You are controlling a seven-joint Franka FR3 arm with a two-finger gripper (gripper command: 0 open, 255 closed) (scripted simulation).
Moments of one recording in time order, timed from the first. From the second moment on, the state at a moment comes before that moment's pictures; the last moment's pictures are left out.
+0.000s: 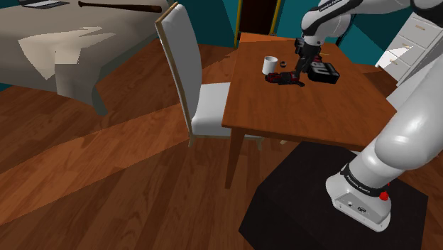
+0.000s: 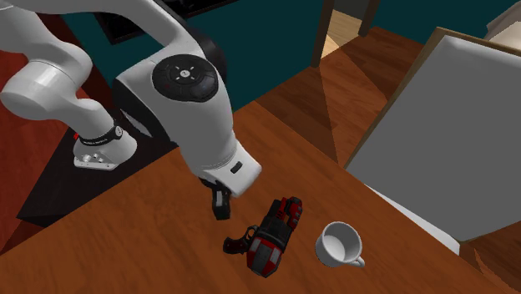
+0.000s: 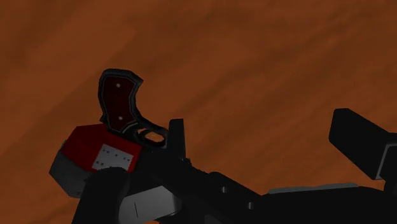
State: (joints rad) arm -0.14 0.12 -0.49 -2.08 0.10 2.15 -0.72
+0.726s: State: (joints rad) arm -0.27 0.45 -0.48 -1.82 0.25 2.17 -0.89
